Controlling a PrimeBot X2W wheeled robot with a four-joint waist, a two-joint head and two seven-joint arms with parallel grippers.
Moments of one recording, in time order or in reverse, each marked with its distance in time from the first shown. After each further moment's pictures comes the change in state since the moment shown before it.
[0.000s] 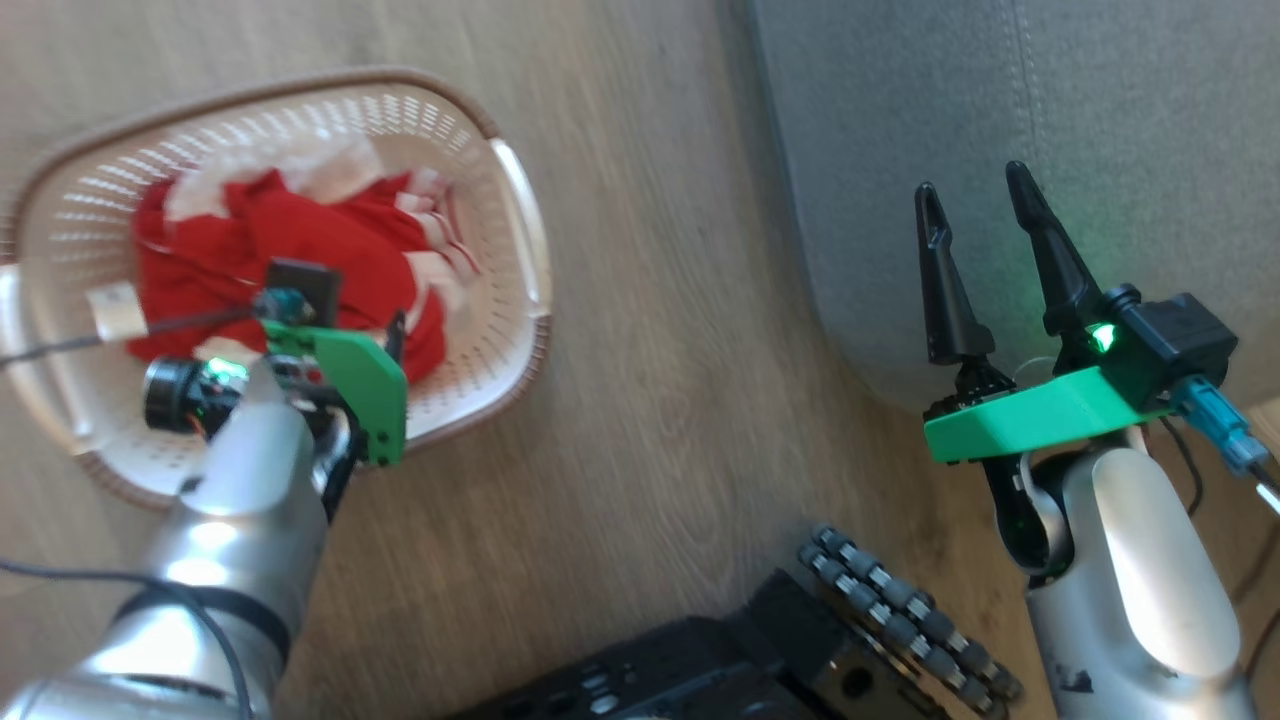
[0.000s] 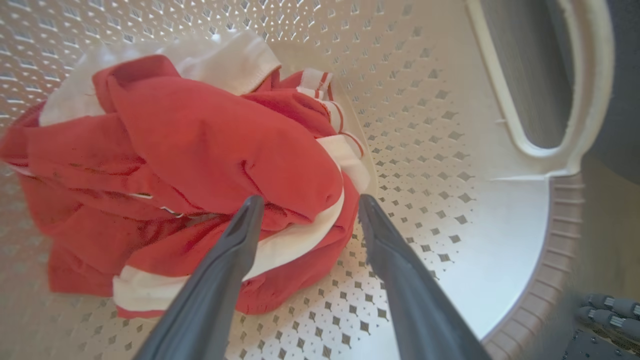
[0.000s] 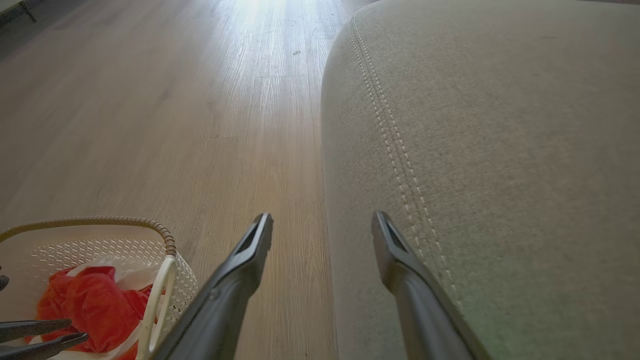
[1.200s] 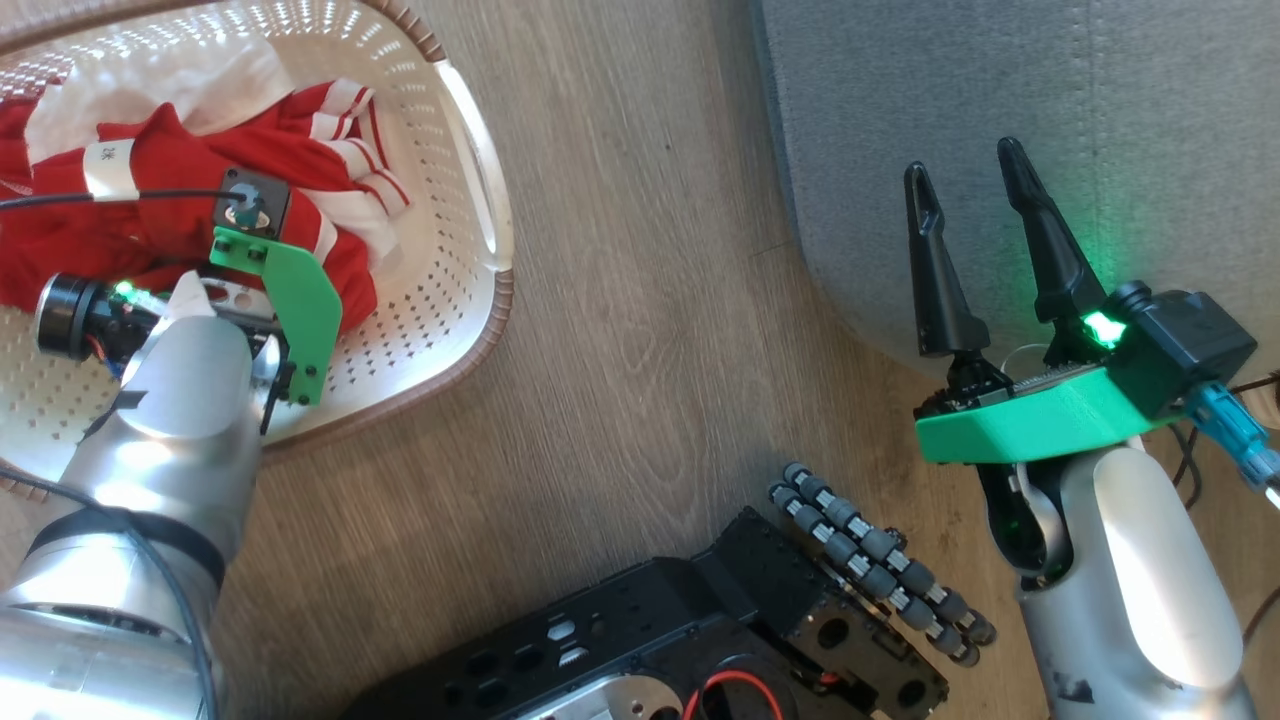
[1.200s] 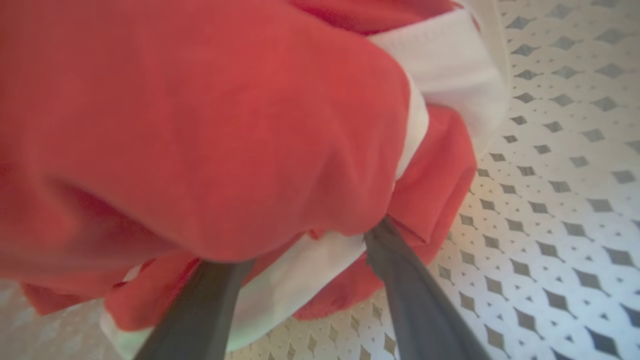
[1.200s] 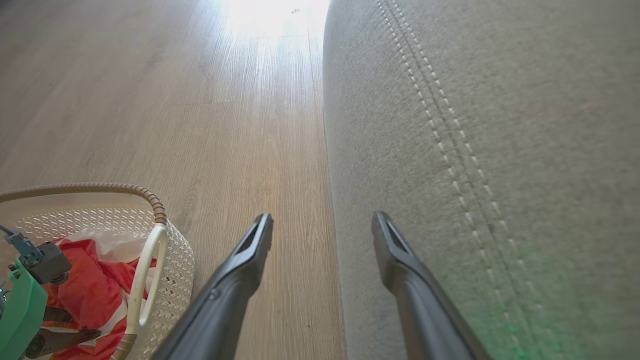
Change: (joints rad) left arm -0.153 0.077 -0.130 0.040 0.079 0.127 0.301; right arm 0.011 0.003 0.035 -0.090 0.041 0.000 0.000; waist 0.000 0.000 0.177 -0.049
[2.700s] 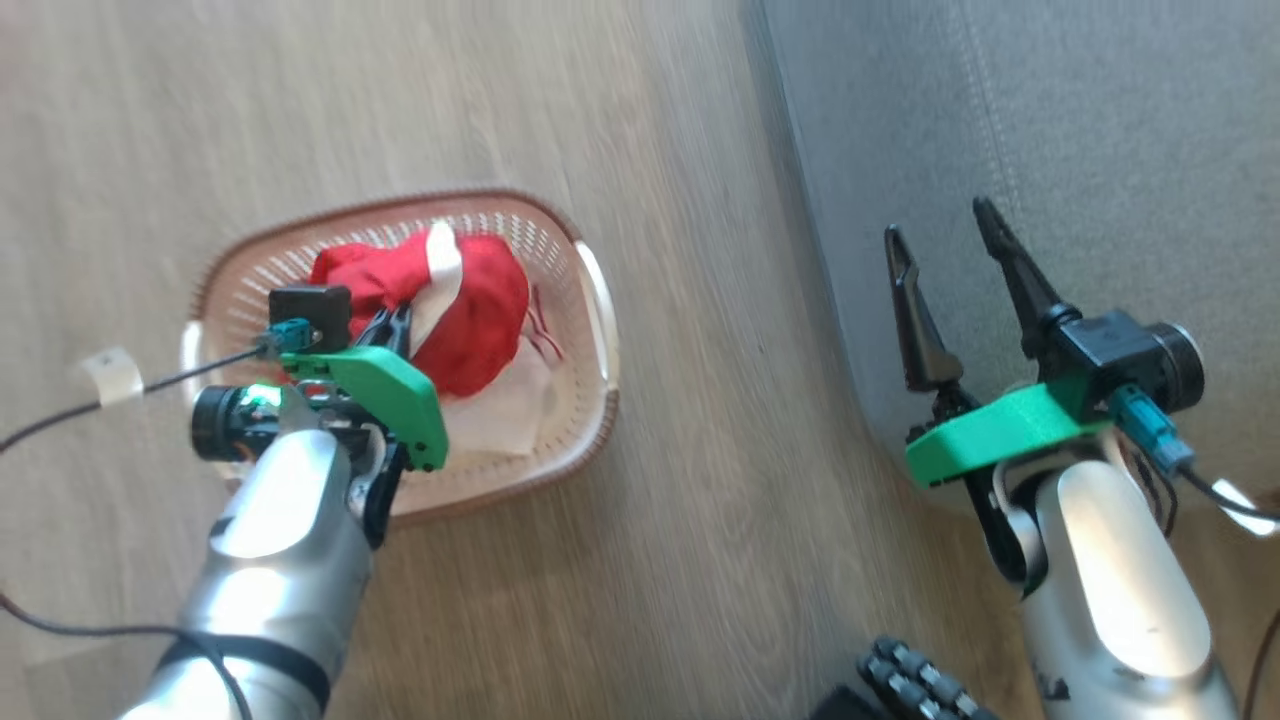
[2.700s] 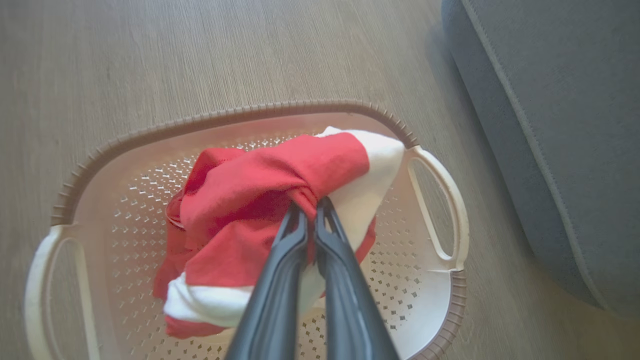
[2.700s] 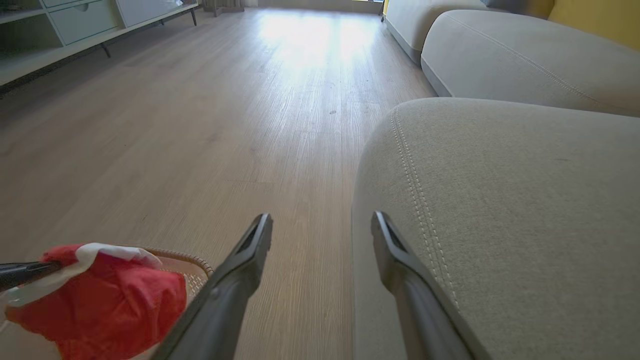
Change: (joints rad) left arm 0.233 -0.105 0.128 -0.144 -0.228 -0.087 -0.357; right arm -0.026 -0.002 -0.024 0.175 -0.160 0.000 -0.003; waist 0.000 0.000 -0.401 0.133
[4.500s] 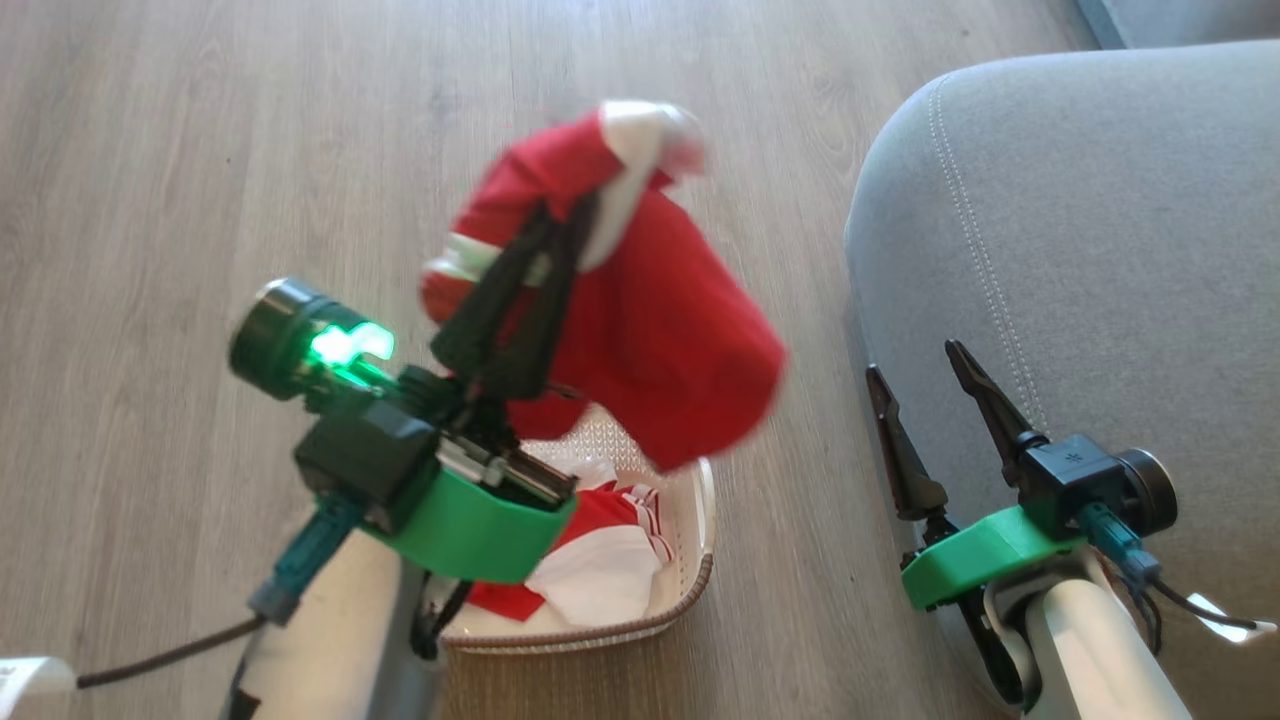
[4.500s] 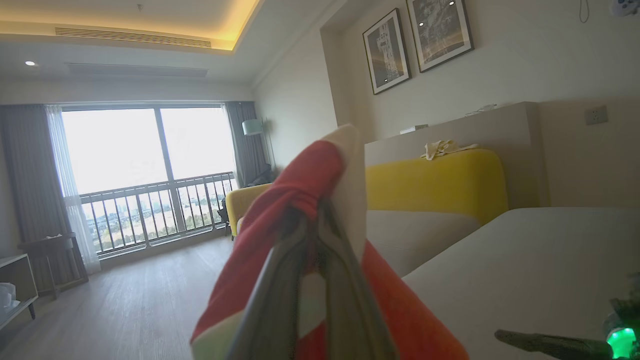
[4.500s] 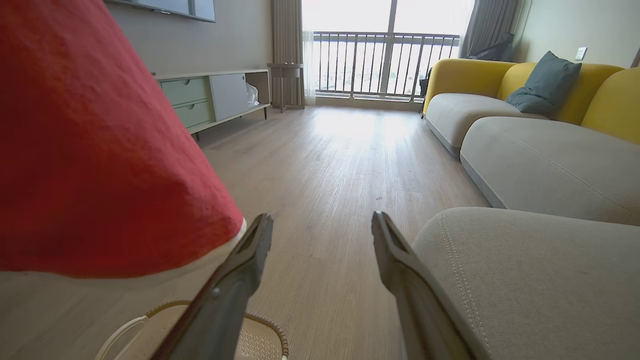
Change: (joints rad) left arm 0.456 -0.018 0.009 -1.366 0.300 -0.105 -0.009; right arm 0.208 -0.016 0.034 -0.016 -0.004 0.000 0.000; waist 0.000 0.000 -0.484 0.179
